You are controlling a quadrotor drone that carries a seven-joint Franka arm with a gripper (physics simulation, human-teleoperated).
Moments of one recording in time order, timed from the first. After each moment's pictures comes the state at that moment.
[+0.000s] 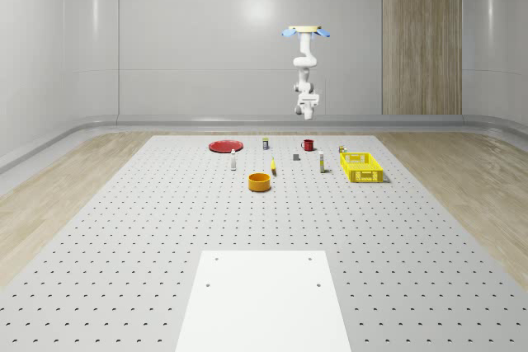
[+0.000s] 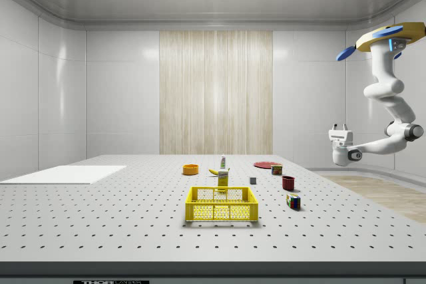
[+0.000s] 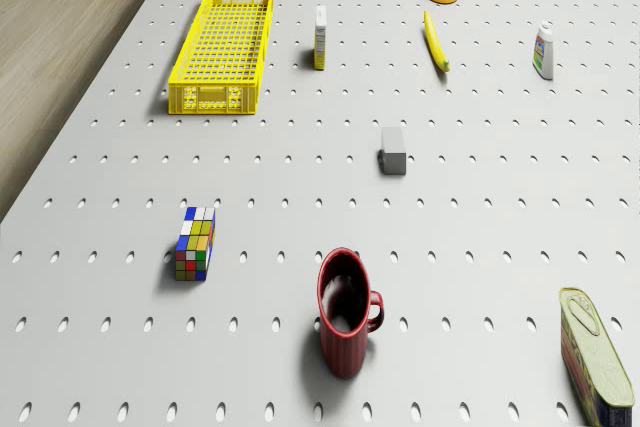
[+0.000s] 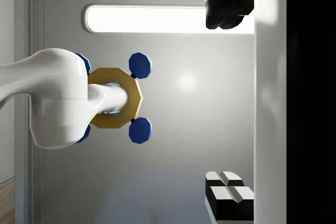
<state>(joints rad) -0.01 -0.70 0.00 -2.04 0.00 1.36 0.78</state>
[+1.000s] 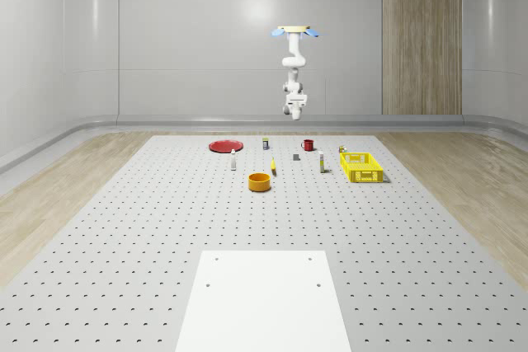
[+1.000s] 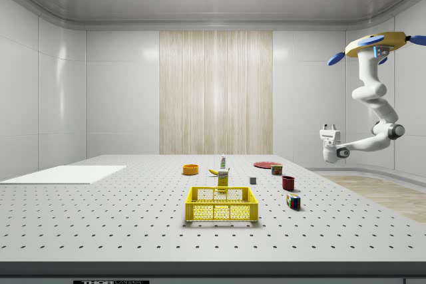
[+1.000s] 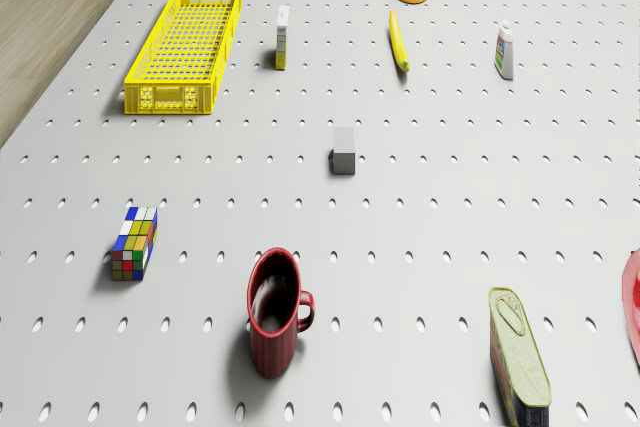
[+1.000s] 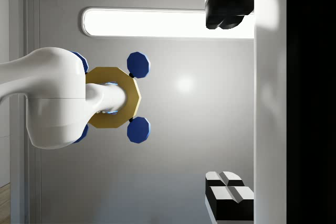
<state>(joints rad) -0.01 -0.71 0.01 -2.05 0.00 1.37 0.78</state>
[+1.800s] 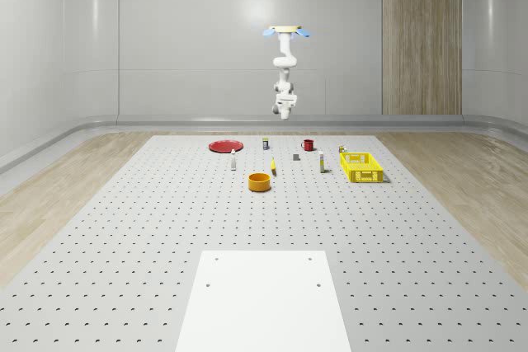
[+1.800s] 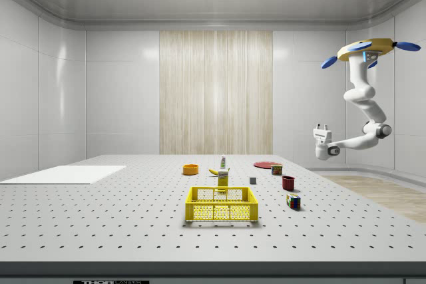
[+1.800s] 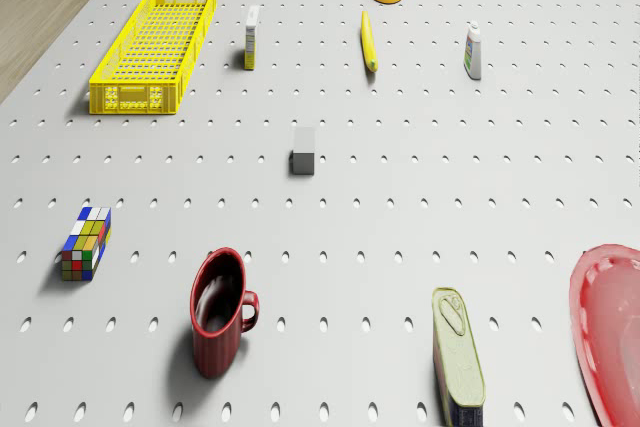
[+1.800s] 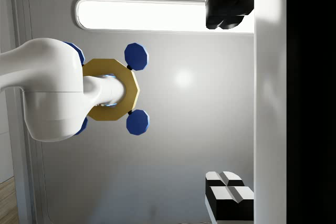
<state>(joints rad) -0.02 -0.72 0.05 -2.06 -0.06 1.39 0.79</state>
